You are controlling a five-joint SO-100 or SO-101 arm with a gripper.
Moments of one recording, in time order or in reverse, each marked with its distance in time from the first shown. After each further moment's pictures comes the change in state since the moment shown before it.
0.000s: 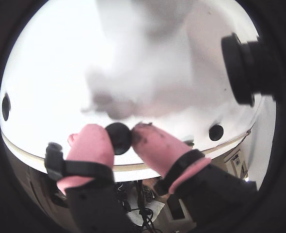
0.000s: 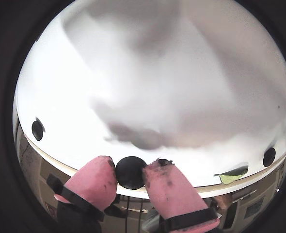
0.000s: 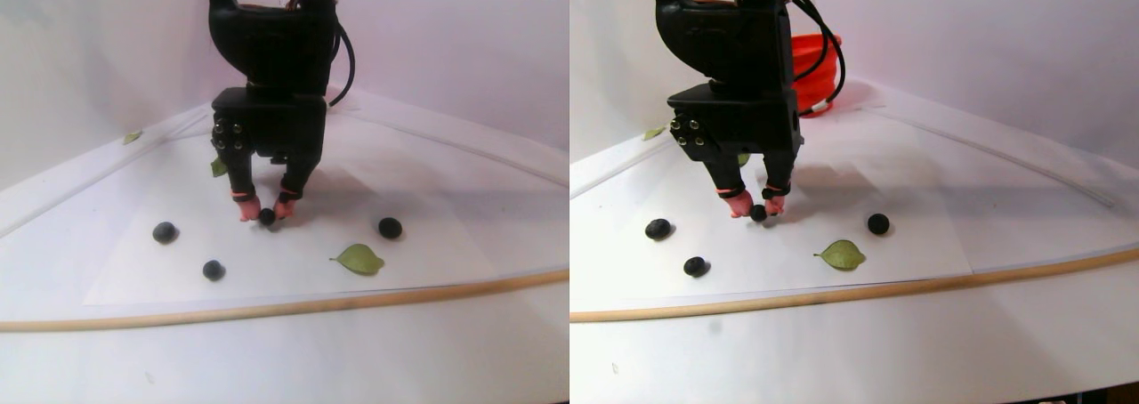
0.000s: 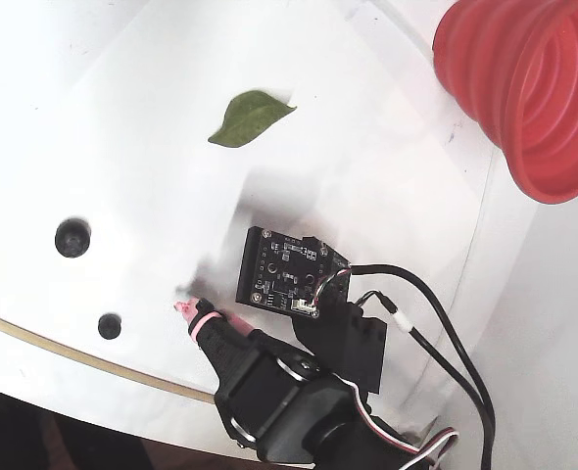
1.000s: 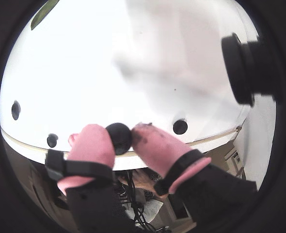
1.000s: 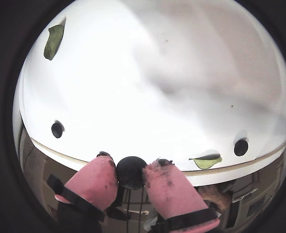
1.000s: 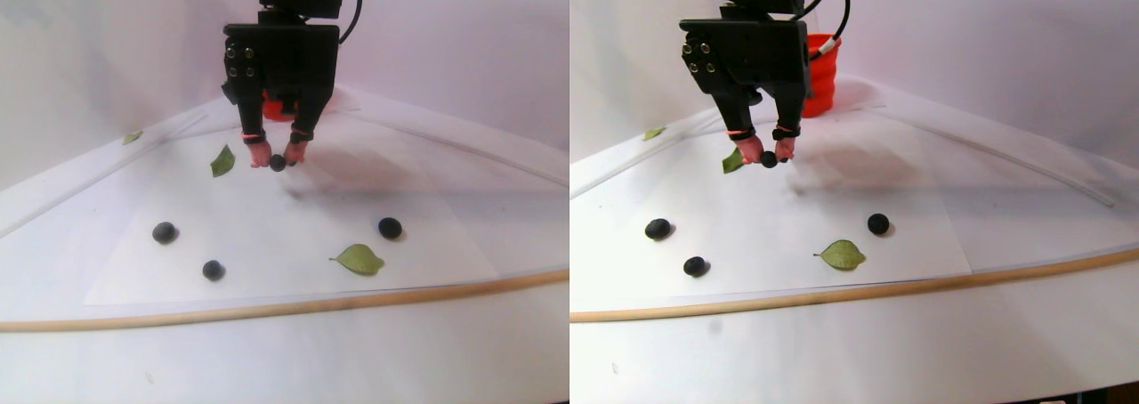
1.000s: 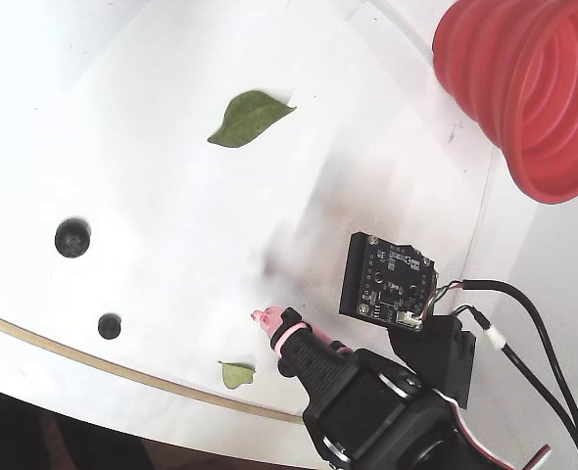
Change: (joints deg) arm 2.5 21.7 0.9 18.4 -0.6
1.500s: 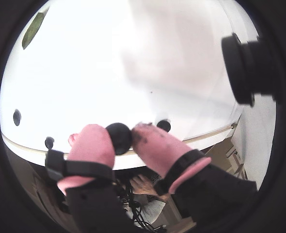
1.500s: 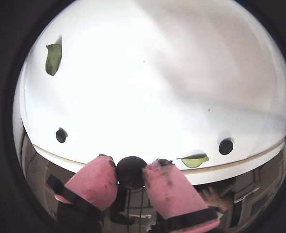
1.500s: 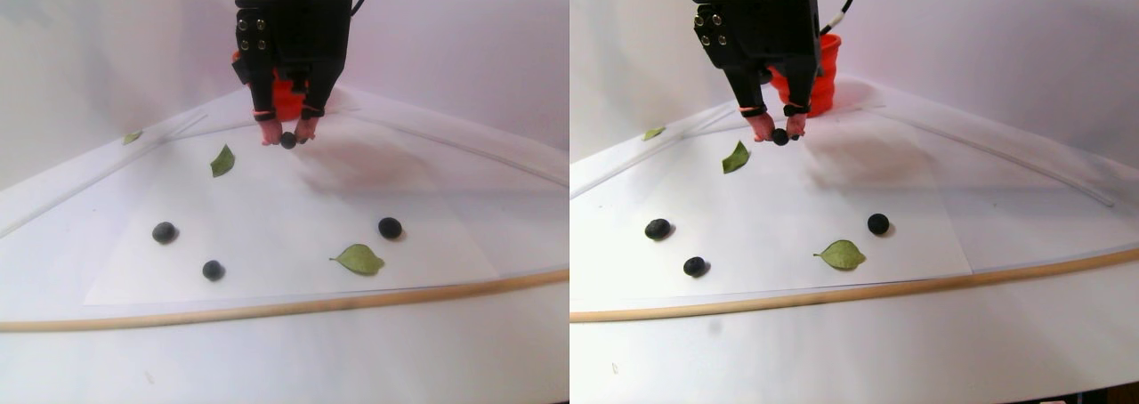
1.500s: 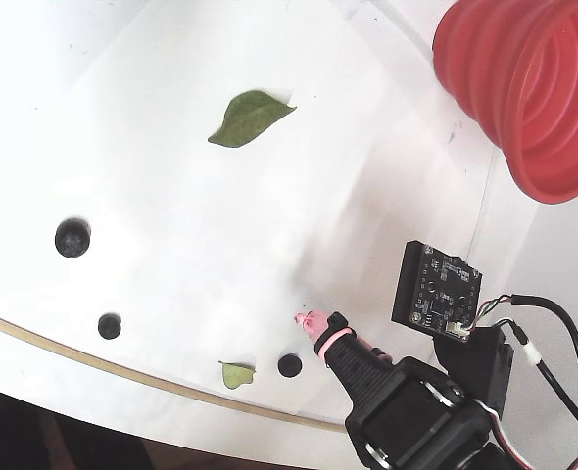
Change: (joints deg) arm 1.7 7.4 -3.3 5.0 0.0
